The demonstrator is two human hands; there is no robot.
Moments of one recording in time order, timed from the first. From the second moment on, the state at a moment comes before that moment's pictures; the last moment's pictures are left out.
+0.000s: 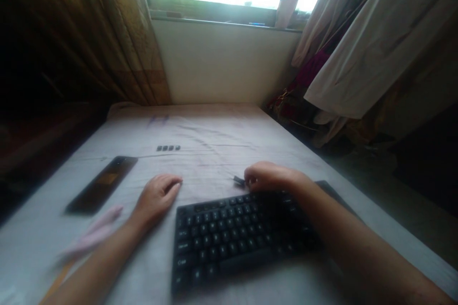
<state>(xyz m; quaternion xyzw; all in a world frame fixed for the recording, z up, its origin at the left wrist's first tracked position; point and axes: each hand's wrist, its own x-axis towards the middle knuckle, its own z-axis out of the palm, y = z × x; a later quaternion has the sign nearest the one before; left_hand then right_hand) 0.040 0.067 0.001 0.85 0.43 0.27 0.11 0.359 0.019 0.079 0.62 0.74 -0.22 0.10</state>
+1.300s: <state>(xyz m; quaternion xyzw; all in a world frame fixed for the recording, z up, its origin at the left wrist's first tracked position) 0.039 0.062 0.002 0.86 0.43 0.25 0.13 0.314 -0.002 0.057 0.49 0.72 -0.43 -0.24</state>
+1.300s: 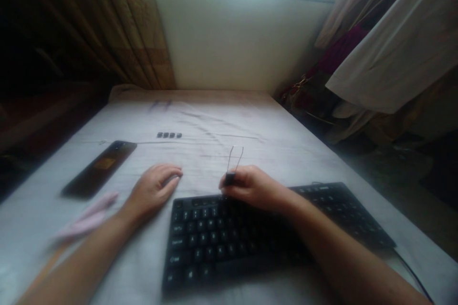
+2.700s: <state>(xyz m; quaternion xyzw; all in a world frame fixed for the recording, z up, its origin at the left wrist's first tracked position) 0.049 0.042 0.013 0.89 0.36 0.19 0.20 0.303 -0.008 0.060 0.46 0.67 -0.47 -0.34</state>
